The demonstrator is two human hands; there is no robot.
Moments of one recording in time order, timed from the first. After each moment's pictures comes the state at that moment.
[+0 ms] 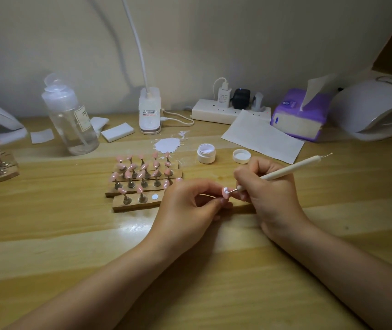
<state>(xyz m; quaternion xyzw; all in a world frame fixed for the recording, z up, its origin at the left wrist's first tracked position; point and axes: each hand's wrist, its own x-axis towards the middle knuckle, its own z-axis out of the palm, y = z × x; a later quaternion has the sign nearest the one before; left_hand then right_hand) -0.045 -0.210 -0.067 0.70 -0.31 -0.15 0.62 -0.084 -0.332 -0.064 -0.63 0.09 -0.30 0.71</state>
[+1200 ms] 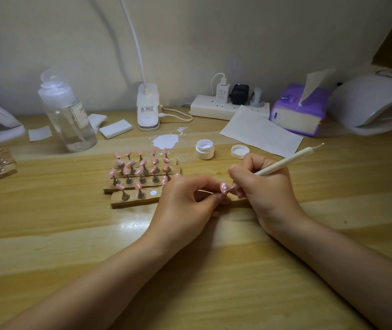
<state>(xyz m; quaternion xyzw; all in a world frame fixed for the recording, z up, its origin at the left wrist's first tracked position) -0.046 -0.212 -0.068 0.71 -0.31 -0.15 0.62 -0.083 -0.333 -0.067 -0.65 0.08 -0.29 0.70</state>
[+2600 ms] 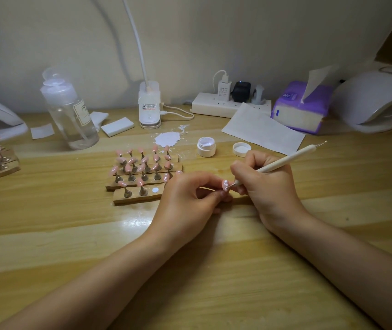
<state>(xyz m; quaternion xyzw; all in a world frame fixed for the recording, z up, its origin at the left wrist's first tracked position) -0.047 -0.211 -0.067 0.71 -0.31 -0.15 0.62 -0.083 -0.333 -0.067 -0.65 0.08 -0.29 0.69</state>
